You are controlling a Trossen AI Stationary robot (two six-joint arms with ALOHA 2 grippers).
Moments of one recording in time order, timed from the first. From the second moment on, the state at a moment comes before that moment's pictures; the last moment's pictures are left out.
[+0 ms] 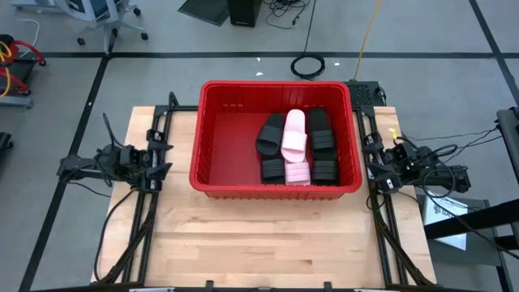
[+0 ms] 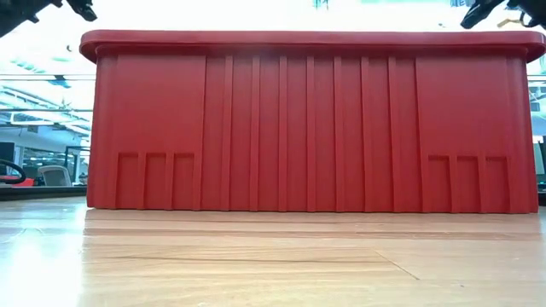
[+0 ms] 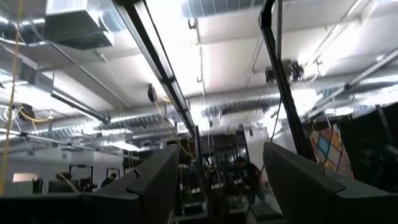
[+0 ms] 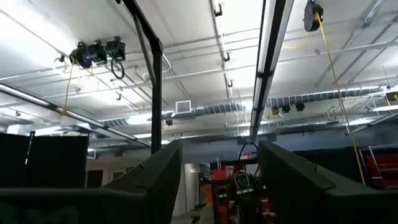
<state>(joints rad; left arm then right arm) -0.09 0.12 0.14 0.63 0.00 0.19 -0.01 0.00 0.12 0.59 -0.13 0.20</state>
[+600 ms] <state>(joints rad) -0.10 0.08 0.01 0.81 0.04 0.20 -0.01 0.00 0.02 0.88 -0.13 0.25</state>
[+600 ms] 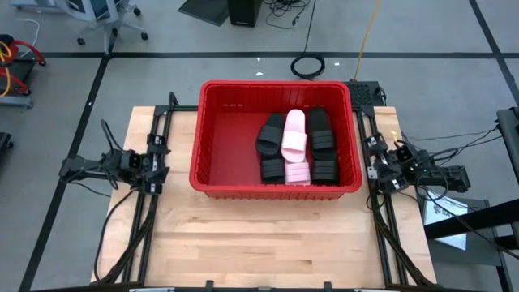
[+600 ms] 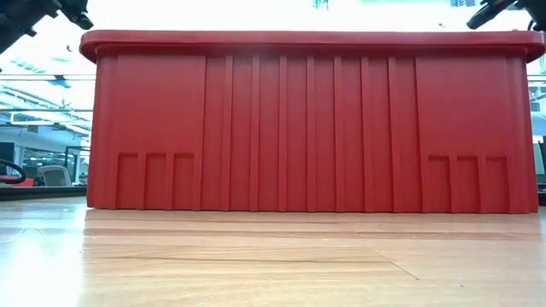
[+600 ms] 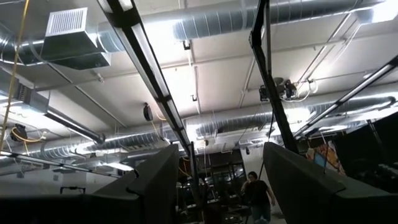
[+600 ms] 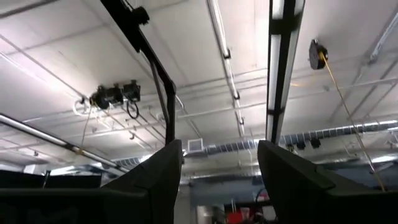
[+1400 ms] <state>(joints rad) -0.11 0.08 0.01 0.71 -0.01 0.23 -0.01 0.00 0.02 0.65 -0.02 0.18</state>
